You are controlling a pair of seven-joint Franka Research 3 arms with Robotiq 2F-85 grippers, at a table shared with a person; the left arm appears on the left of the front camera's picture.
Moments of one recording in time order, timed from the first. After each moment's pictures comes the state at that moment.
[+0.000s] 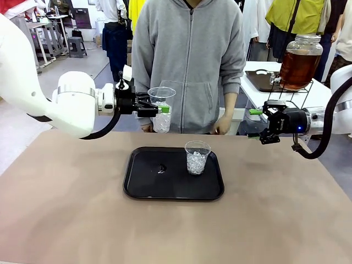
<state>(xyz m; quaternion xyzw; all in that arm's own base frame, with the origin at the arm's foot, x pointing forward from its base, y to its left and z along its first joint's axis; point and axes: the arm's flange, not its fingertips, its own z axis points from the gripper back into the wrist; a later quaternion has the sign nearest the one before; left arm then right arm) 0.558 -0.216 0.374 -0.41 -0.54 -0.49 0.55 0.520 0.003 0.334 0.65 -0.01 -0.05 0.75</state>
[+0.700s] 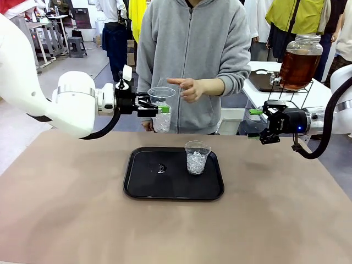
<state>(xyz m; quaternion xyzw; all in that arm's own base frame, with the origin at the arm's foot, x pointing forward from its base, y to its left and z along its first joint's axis) 0.558 -0.216 0.374 -0.41 -0.54 -0.49 0.55 0.520 0.003 0.334 0.65 -0.01 -0.05 0.75</state>
